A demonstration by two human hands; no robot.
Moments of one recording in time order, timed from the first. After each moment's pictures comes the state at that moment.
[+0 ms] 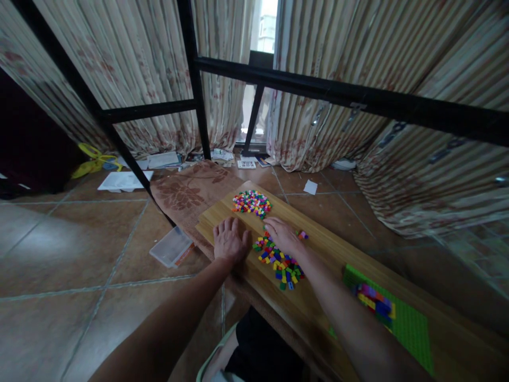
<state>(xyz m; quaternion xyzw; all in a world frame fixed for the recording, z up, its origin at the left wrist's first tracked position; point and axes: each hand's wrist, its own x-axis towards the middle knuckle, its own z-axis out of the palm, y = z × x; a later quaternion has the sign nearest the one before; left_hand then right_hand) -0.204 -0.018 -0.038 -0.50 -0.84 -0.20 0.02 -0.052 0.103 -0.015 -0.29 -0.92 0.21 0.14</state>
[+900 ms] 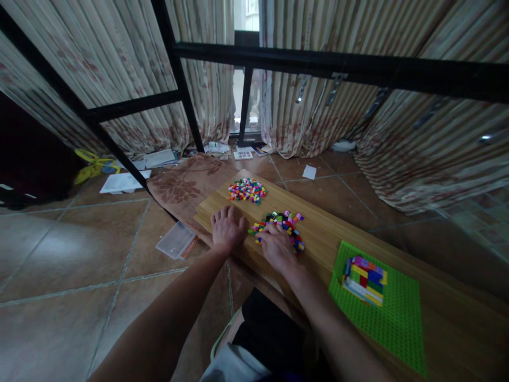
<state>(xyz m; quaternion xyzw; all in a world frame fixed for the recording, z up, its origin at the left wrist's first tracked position) -0.202 -0.015 -0.037 -0.50 -0.85 -0.17 0.04 -0.031 0.017 -0.011 -0.35 -0.92 0.13 0.14</state>
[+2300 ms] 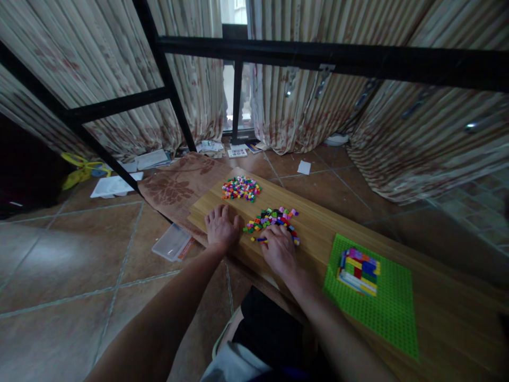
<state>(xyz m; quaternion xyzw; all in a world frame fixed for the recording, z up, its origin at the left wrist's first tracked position) -0.202 -0.015 -0.037 -0.50 -0.85 -0.17 0.04 -0.018 0.003 -0.010 -0.43 -0.89 0.11 0.14</state>
